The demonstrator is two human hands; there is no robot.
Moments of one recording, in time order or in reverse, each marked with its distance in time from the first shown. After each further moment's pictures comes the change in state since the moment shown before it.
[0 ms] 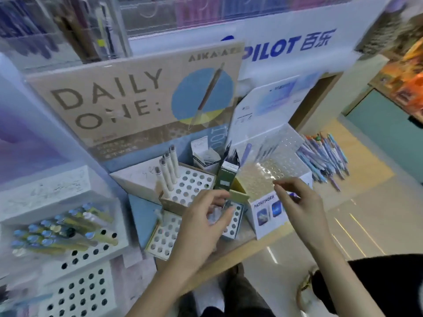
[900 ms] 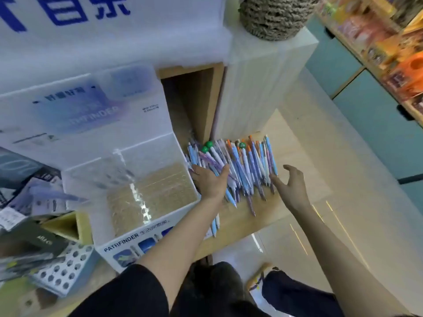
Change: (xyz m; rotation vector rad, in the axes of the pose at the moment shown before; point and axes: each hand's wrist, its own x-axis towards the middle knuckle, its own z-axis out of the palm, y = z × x) left_hand 0.265 -0.012 0.374 0.064 0.244 -0.691; right_hand 0.224 0.289 -0.204 -0.287 -0.108 0.424
